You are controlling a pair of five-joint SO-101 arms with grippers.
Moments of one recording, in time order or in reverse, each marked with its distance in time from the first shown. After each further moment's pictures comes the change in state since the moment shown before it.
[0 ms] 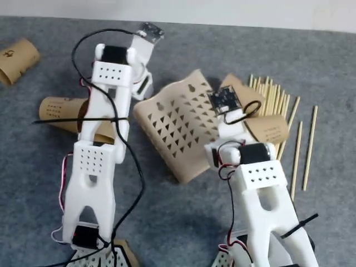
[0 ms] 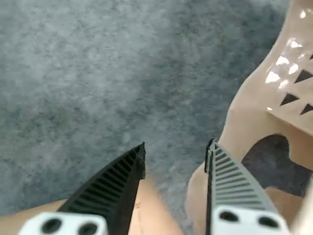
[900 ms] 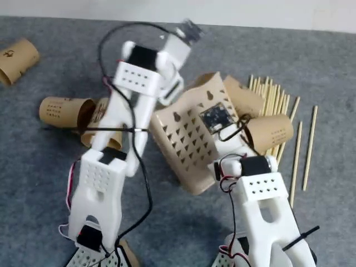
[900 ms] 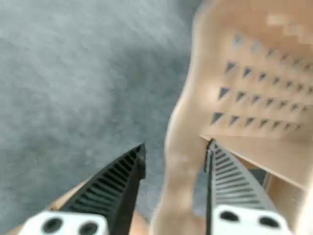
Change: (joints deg) left arm 12.1 -16.5 14.2 0.8 -0.3; right arm 0.4 -2.5 9.7 0.8 9.6
